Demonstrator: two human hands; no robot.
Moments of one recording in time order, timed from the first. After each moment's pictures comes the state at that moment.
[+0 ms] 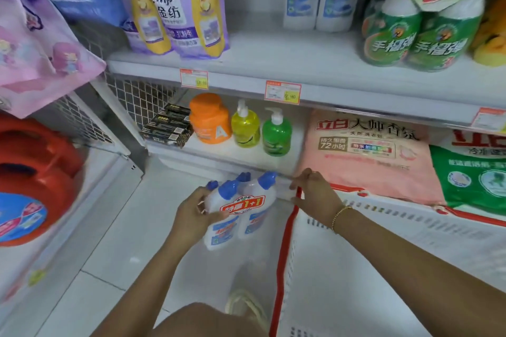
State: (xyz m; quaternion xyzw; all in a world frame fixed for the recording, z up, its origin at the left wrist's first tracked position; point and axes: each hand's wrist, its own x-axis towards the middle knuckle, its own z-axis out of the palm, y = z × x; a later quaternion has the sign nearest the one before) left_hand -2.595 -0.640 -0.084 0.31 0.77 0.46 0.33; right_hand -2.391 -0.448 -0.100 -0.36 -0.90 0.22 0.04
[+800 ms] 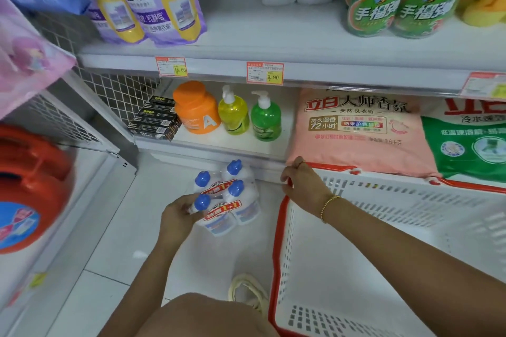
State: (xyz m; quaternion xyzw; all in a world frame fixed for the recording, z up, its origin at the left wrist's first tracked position) left_hand -2.608 -0.655 -0.112 0.27 0.85 0.36 0.28; right_hand -2.388 -0.471 -0.088 -0.37 -0.89 0.26 0.06
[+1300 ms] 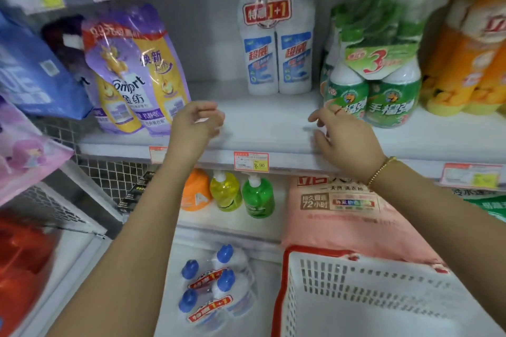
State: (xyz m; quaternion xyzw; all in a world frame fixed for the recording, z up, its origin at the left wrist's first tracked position) left_hand -2.612 -0.424 0.117 0.39 0.67 0.60 0.20; right_hand -2.372 -0.317 0.082 -0.36 -0.88 0.02 0.30
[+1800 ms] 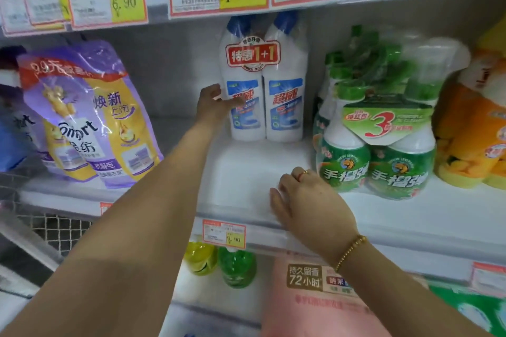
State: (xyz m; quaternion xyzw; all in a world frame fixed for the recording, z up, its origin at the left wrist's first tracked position) left_hand -2.635 -0.229 0.146 0.37 0.67 0.61 0.22; right_hand -2.418 -0.287 0.059 -0.35 -0.89 -0.02 0.29
